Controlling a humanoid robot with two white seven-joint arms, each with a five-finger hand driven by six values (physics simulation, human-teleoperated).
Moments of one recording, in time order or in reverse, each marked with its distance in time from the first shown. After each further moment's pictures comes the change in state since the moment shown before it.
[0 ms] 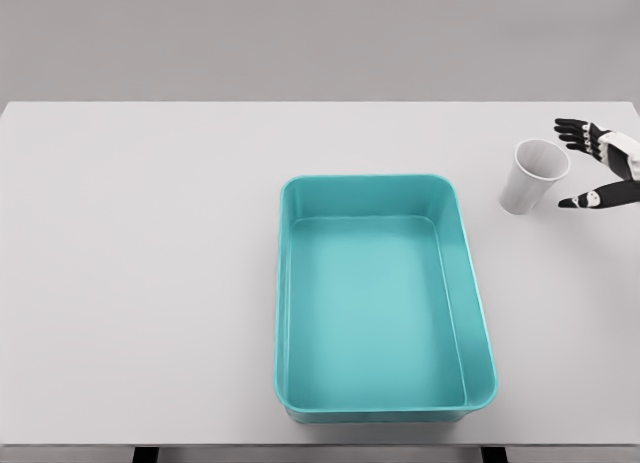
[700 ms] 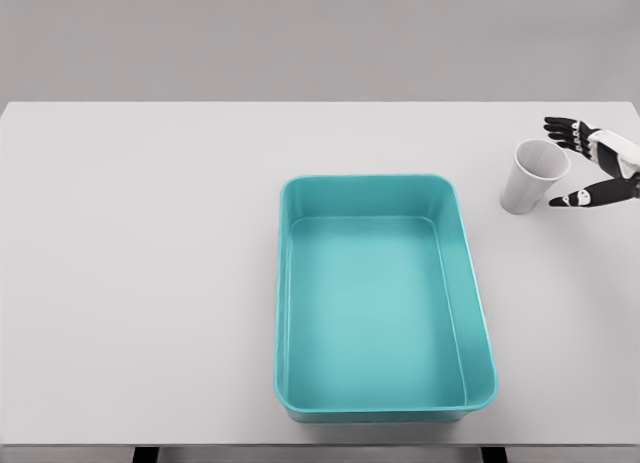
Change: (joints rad) left arm 0.000 0.000 0.000 0.000 0.000 0.000 0.000; right arm 0.000 0.010 0.001 -0.027 0.004 0.007 0.000
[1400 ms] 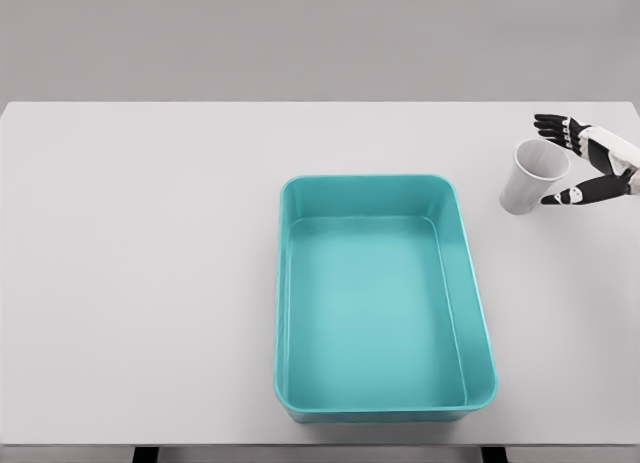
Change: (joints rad) left arm 0.000 0.000 0.000 0.000 0.000 0.000 0.000; right arm 0.006 -0.001 -0.002 -0.053 -0.002 0.026 0.000
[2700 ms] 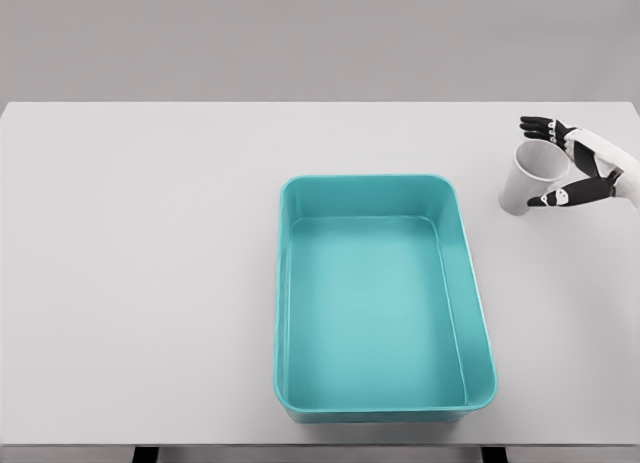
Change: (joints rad) left arm 0.000 0.000 0.000 0.000 0.000 0.000 0.000; right arm 0.011 0.022 0.005 -0.022 -0.017 0.003 -0.002
